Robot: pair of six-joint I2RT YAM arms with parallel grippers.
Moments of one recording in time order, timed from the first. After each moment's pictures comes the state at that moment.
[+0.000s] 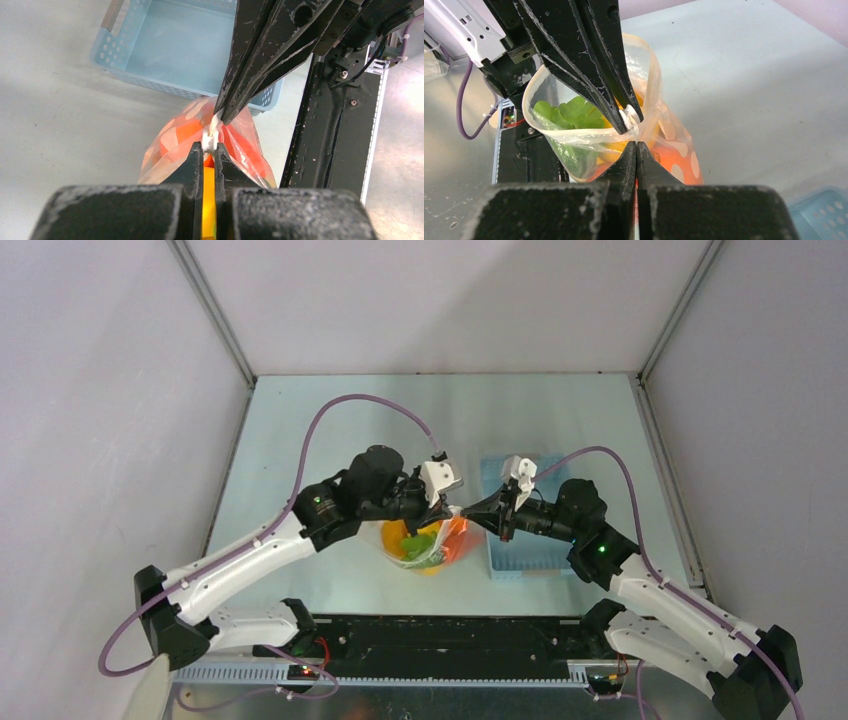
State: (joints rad) left arm -0.92 1.15 1.11 -0.46 0.29 0.18; right arm 0.69 0.84 0.60 0.20 -0.56 0.05
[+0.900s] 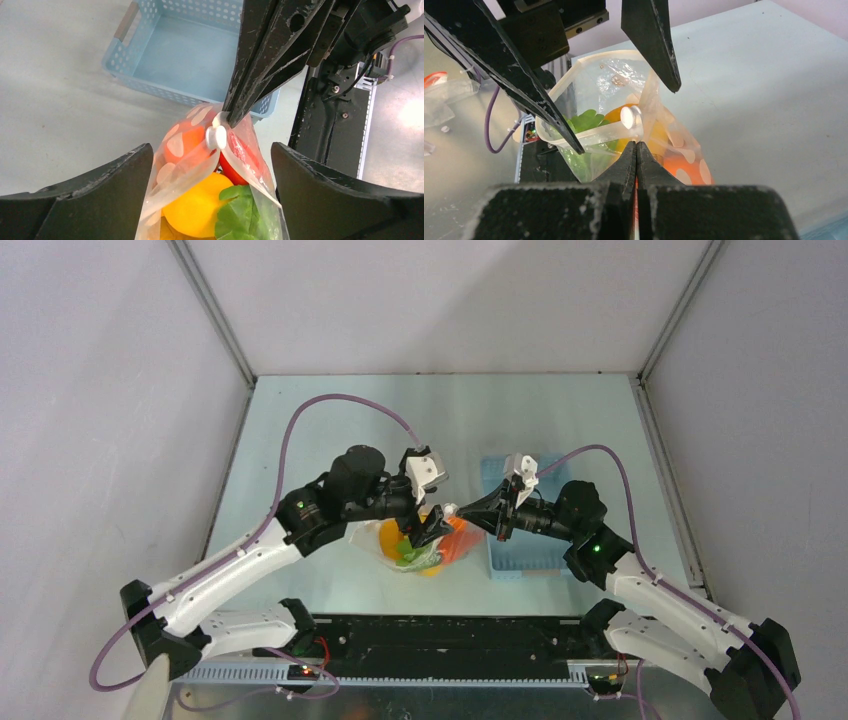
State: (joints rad) left arm -0.89 1.07 1.07 -0.43 0.31 0.13; right arm 0.69 0.87 0.57 0.34 -0.61 0.16
